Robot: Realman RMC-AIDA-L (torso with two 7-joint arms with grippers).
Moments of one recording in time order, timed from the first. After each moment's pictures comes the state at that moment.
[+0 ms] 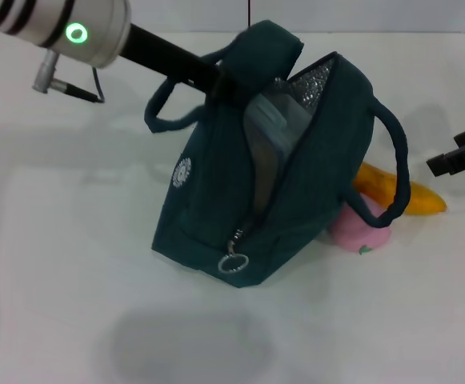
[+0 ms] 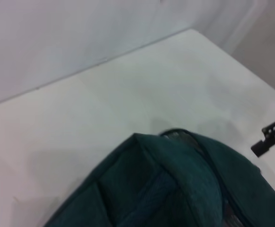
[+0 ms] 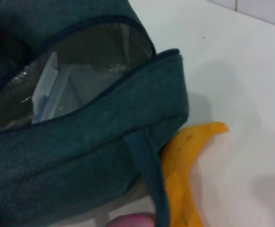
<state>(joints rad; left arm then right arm) -0.80 -2.07 1.04 1.17 2.27 1.57 -2.48 0.68 2.01 -0.92 -1.30 -2.48 -1.74 2.31</state>
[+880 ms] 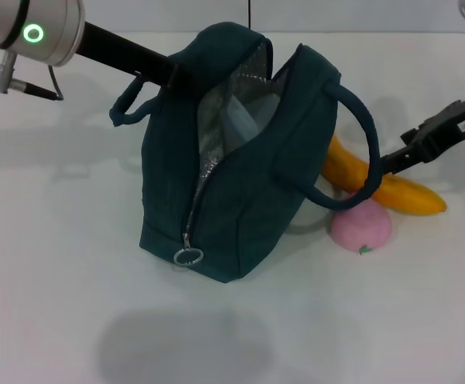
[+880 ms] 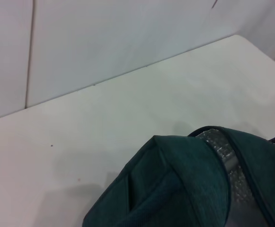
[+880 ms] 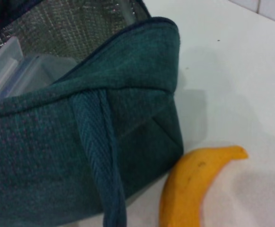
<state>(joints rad) -0.76 -2.04 1.00 1.16 2.32 1.54 -2.46 0.76 2.01 -1.10 -1.06 -2.47 -1.47 2.30</state>
